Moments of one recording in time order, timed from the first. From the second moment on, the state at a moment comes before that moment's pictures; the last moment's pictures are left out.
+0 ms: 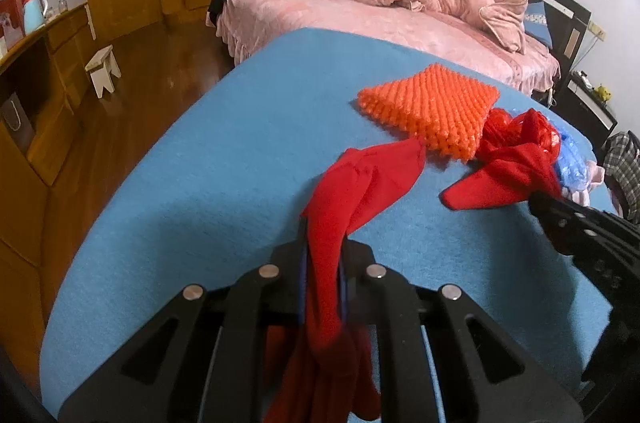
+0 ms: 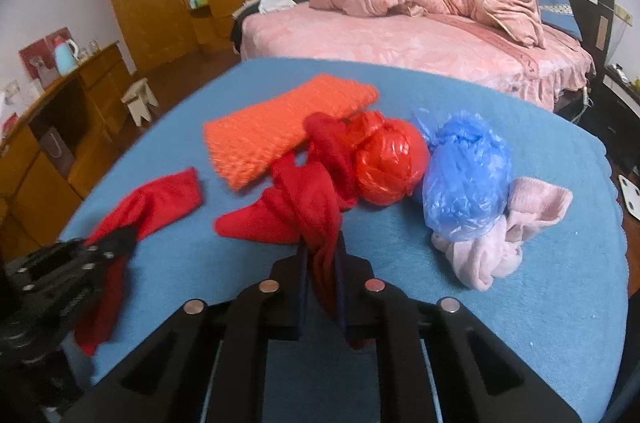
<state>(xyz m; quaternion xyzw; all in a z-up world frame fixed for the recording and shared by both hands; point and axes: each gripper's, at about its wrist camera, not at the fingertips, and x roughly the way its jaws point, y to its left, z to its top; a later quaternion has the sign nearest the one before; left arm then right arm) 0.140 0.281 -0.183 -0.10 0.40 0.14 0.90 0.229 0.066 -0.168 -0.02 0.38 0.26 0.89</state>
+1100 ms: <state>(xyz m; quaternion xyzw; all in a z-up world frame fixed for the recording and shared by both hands) 0.101 0.097 -0.080 -0.05 0.30 -0.03 0.95 0.144 -0.127 -0.070 0.08 0.27 0.18 0.94</state>
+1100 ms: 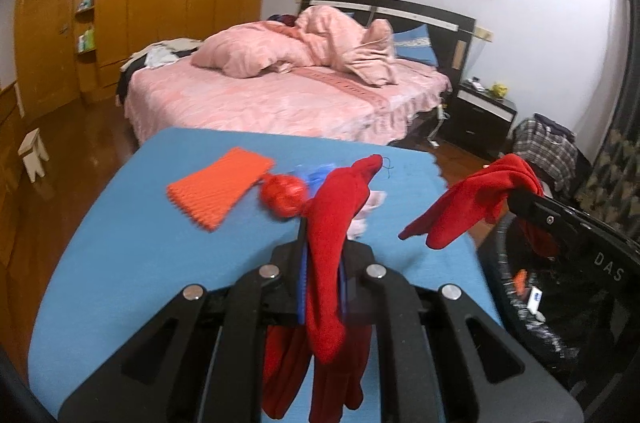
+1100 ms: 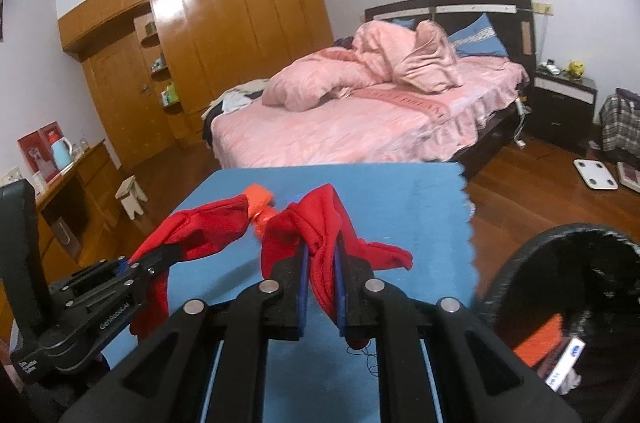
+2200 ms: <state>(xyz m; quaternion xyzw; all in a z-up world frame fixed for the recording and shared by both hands) 0.115 -0.164 -0.085 0.02 0.31 -0.28 0.91 0.083 -0.388 -0.092 0.13 0.26 -0.07 0.95</state>
